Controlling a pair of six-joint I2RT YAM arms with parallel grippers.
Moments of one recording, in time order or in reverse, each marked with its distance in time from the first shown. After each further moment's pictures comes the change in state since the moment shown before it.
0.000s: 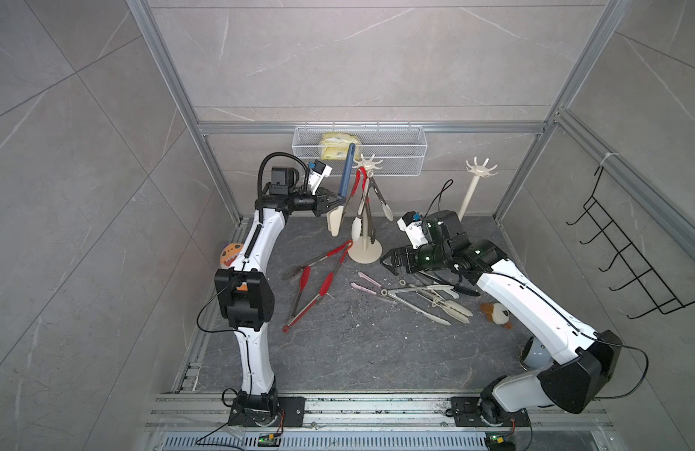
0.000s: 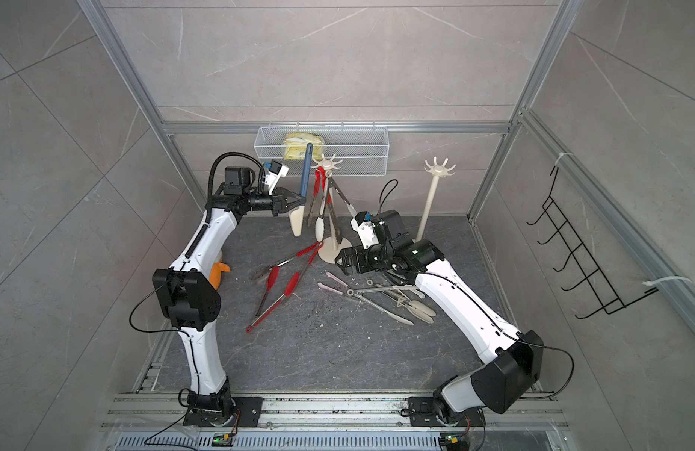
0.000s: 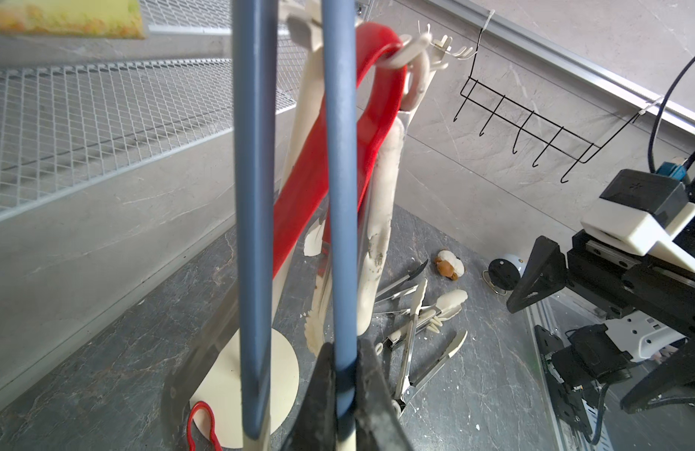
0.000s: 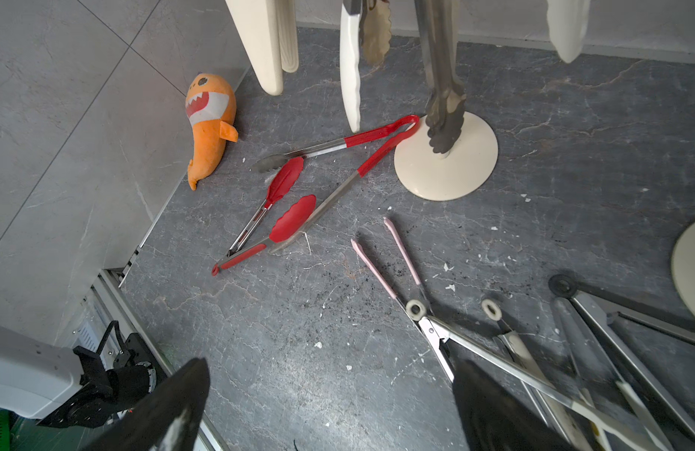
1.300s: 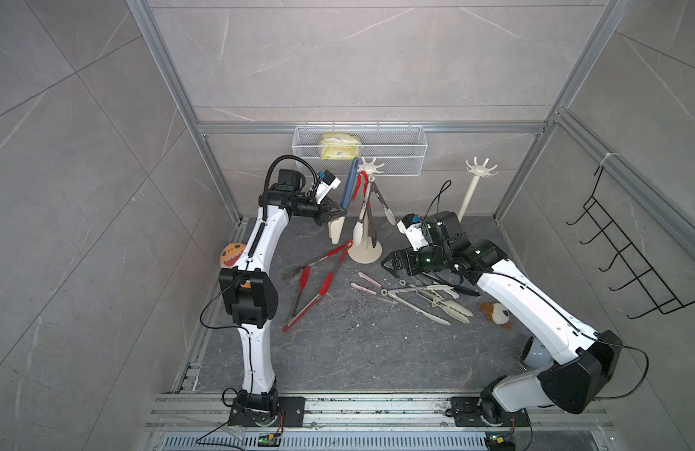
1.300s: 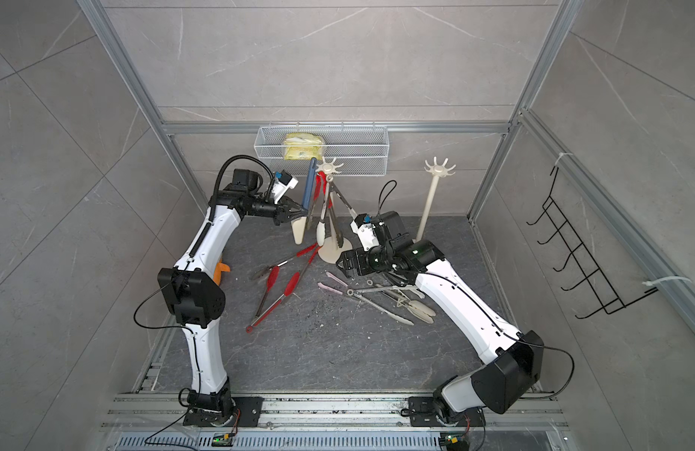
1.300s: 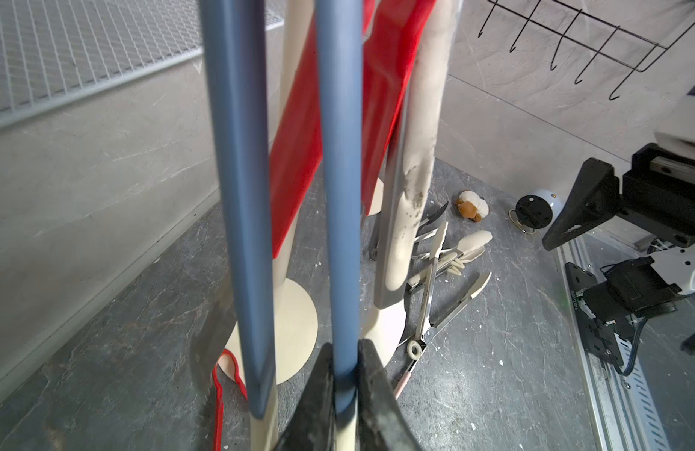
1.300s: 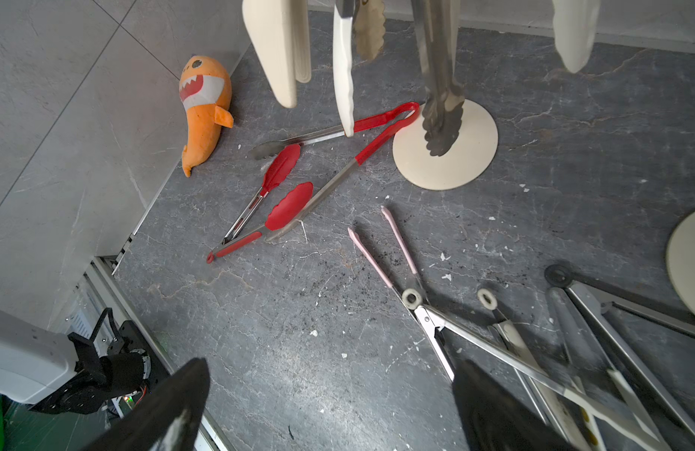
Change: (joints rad) left arm -0.026 0.037 0.098 -0.341 -0.122 0.329; right arm 0.000 -0.002 0.000 -0.035 0.000 -0.023
